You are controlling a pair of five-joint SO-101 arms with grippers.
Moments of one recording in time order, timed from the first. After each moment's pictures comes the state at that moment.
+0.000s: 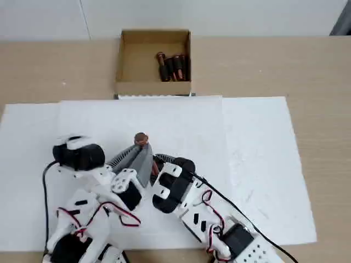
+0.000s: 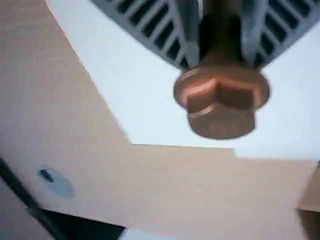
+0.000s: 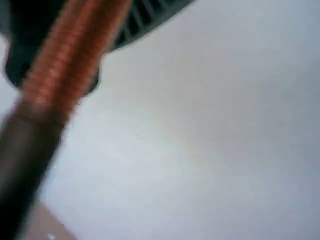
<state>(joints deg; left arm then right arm) 23.5 -102.4 73.6 53.6 33.9 -46.2 -96.7 96.0 21.3 12.8</state>
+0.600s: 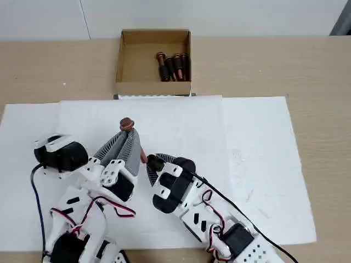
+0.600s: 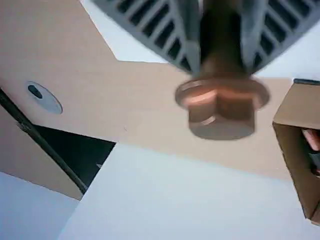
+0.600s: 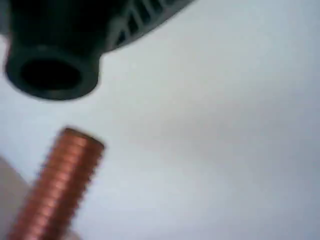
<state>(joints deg) 18.4 -102.4 73.6 46.1 33.7 -46.2 -96.7 96.0 21.3 12.9</state>
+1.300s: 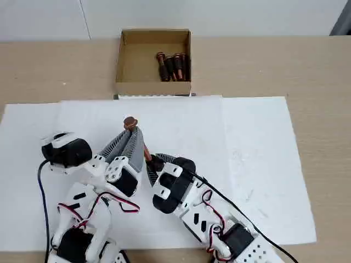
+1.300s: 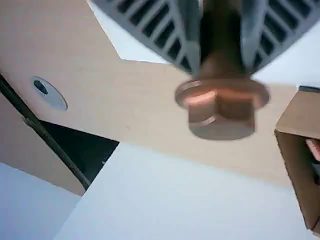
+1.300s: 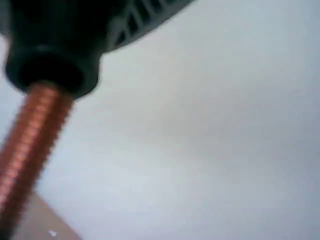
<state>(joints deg) 18.4 -102.4 79.4 40.2 36.5 -46.2 -96.7 96.0 21.3 12.9</state>
